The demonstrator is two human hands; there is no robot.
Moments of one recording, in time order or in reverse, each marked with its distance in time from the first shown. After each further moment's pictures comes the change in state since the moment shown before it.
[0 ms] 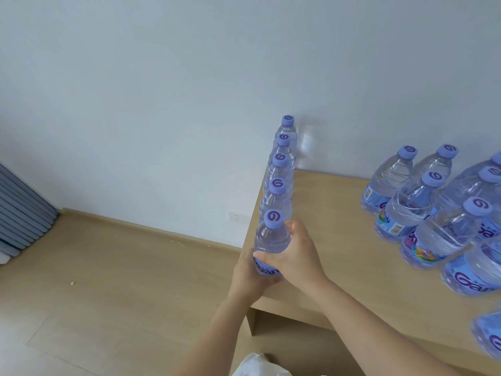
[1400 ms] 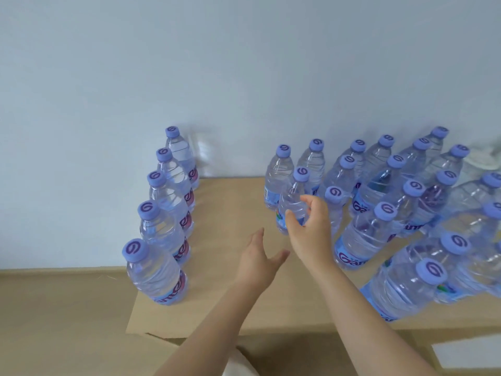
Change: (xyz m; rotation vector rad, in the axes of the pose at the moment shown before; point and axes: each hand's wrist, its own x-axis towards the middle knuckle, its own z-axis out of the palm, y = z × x) left_hand 0.003 0.142 0.161 0.136 -0.185 0.221; right_hand 0.019 0.067 -0.191 -0.050 0.570 0.021
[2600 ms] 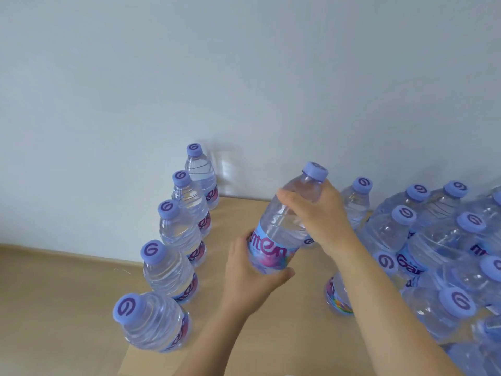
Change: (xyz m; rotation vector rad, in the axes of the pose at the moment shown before) left_hand 0.049 0.019 -0.060 -0.439 0.235 0.043; right_hand 0.110 -0.073 0.031 0.379 -0.416 0.068
